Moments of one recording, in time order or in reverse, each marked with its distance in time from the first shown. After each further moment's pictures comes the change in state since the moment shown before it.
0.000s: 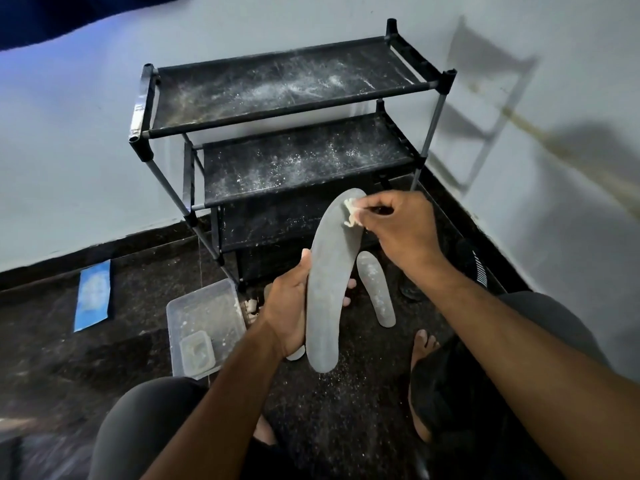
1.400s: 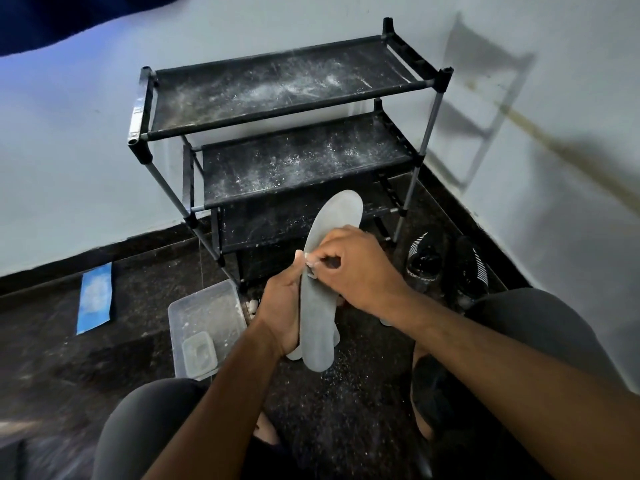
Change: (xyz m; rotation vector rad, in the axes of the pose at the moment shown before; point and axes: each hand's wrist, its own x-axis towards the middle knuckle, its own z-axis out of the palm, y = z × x) left_hand -0.002 0.000 -0.002 -0.175 -0.027 -0.038; right_hand -0.039 0.003 0.036 -0.244 -0.330 -0.381
